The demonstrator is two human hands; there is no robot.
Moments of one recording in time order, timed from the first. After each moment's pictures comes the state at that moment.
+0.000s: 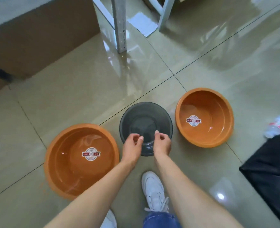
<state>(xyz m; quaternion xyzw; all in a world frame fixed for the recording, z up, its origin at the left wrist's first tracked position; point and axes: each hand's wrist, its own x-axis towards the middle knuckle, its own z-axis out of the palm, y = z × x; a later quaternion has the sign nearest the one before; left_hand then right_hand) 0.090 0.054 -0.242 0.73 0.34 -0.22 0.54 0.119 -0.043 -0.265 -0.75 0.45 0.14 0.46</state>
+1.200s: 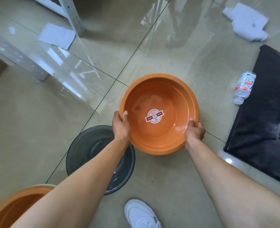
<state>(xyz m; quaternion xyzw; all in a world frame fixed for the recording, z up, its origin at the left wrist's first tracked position) 0.267 -0.110 -0.306 0.78 0.25 -0.18 0.55 0.201 -0.321 -0.331 -0.61 0.64 -0.06 0.45</state>
